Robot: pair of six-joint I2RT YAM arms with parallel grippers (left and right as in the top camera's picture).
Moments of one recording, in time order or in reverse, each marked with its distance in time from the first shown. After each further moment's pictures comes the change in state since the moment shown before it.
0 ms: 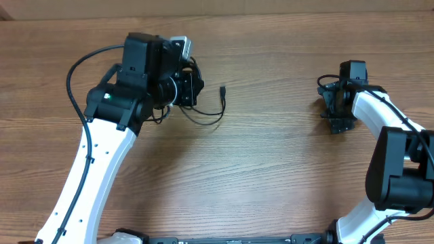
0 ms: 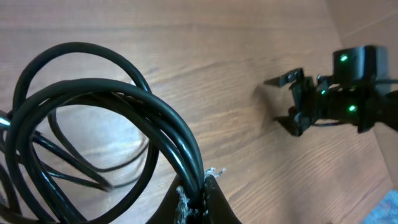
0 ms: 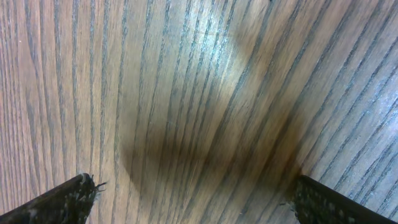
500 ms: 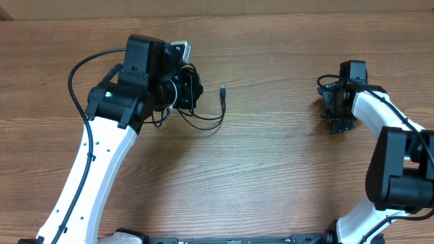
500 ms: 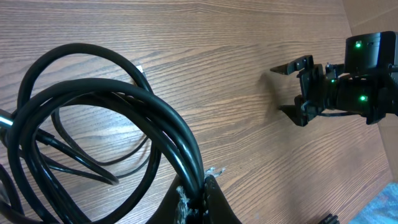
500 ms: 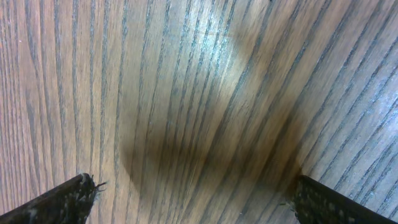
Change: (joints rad) left arm 0.000 0.010 0.000 -0.040 0.003 -0.001; right arm 0.000 0.000 0.000 0.000 0.000 0.000
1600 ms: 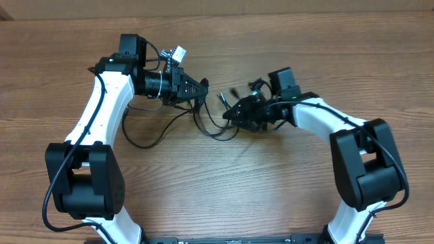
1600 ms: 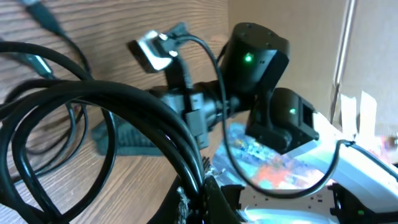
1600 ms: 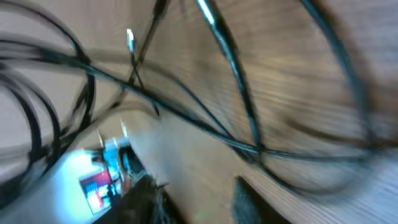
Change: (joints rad) left arm 0.228 0.417 0.000 -0.006 0.793 0.167; right arm 0.441 0.057 -0.041 0.338 -0.930 -0.489
